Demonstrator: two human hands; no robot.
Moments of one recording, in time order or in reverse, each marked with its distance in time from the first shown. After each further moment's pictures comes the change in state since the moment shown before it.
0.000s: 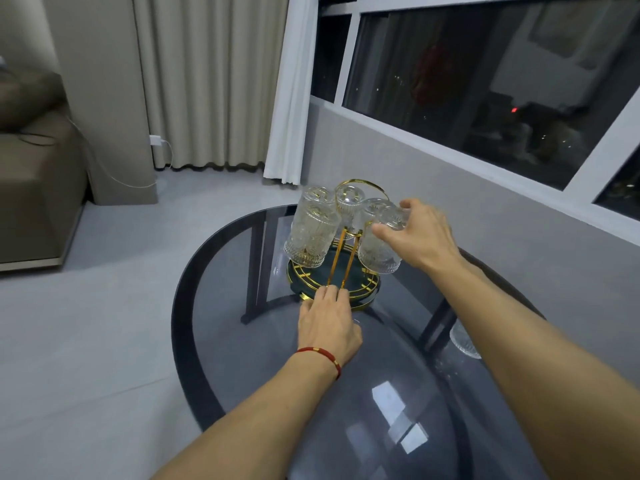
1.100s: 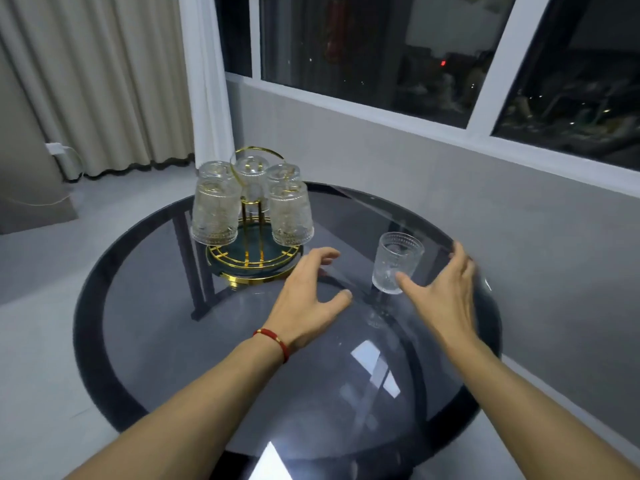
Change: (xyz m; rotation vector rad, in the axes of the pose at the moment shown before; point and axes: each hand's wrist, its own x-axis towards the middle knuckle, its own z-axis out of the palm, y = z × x) left_hand -0.030 0.069 0.005 -0.639 -0.052 0.322; right_hand -0.155 0.173 -0.016 0.149 0.273 0.501
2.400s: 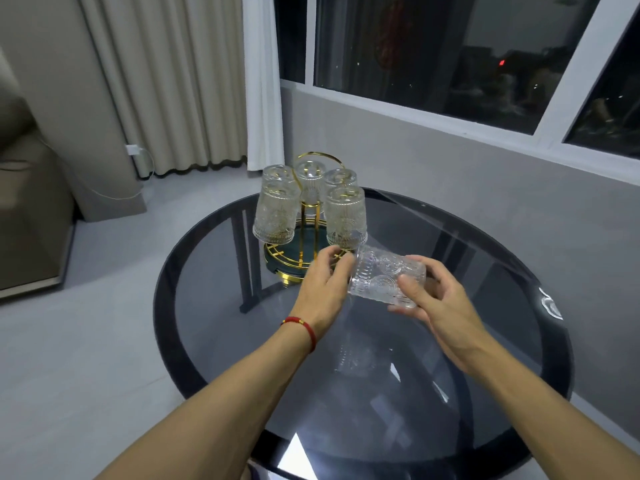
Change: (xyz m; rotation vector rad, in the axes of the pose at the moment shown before) left_hand 0.005 -0.021 -0.031 -0.229 0.162 -0.367; right_hand -0.034 -0.043 0.025 0.824 -0.614 -0.023
